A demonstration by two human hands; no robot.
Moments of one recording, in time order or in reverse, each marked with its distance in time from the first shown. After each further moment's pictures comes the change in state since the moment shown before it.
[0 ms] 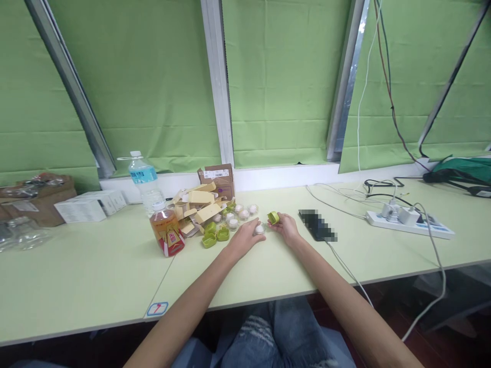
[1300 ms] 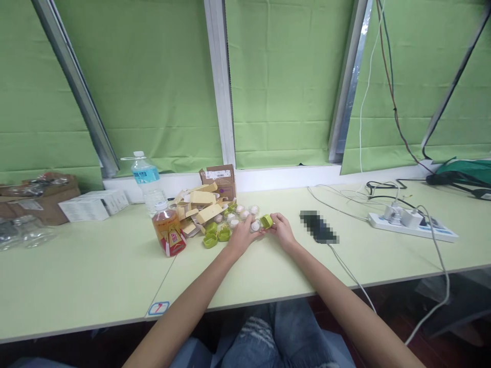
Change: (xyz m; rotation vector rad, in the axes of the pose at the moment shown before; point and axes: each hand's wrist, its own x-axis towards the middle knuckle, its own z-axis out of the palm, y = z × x) left_hand 0.001 -0.006 -0.001 0.043 0.143 -0.189; right_hand -0.022 0.007 0.016 -0.104 -0.247 -0.134
